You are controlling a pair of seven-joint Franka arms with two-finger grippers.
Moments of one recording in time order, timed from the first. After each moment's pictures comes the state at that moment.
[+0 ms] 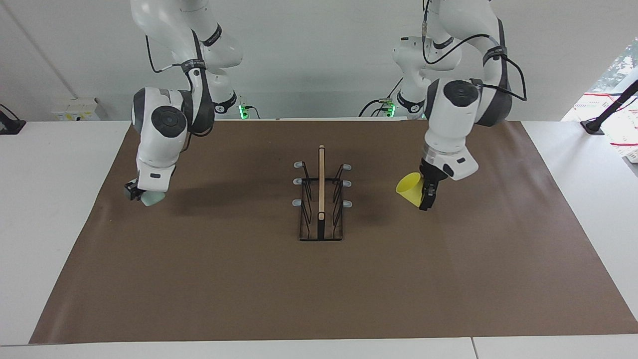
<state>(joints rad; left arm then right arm) -0.36 0.11 -0.03 -1.93 0.18 2.15 -1.57 0.01 0.08 0.00 -2.05 -0.57 2.01 -0.61</state>
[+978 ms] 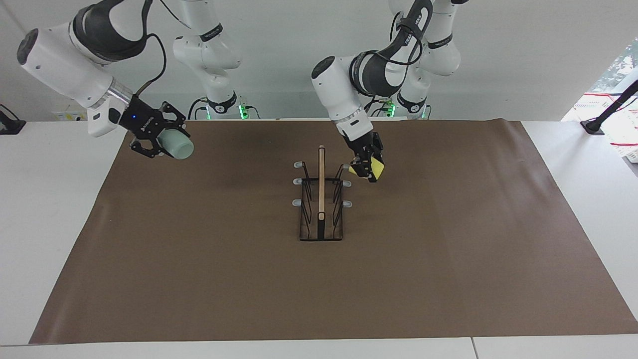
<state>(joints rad) -0.77 0.11 -0.03 -1.96 0.65 1.92 -2.05 -0.22 -0.12 -0.02 -1.97 0.58 1.63 -1.11</state>
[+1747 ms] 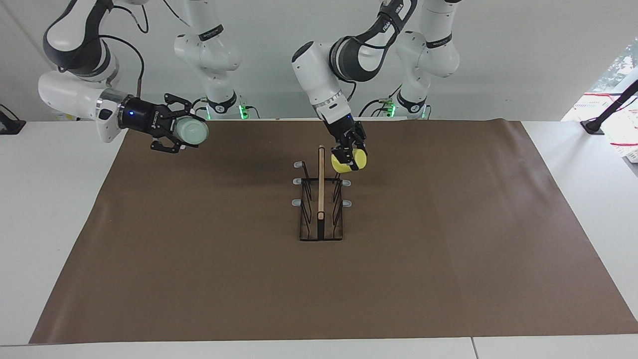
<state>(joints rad) -0.89 0.10 -0.03 -1.93 0.67 1.87 -2.13 -0.32 -0.16 -0.02 -2.27 1.31 1.55 -1.51</state>
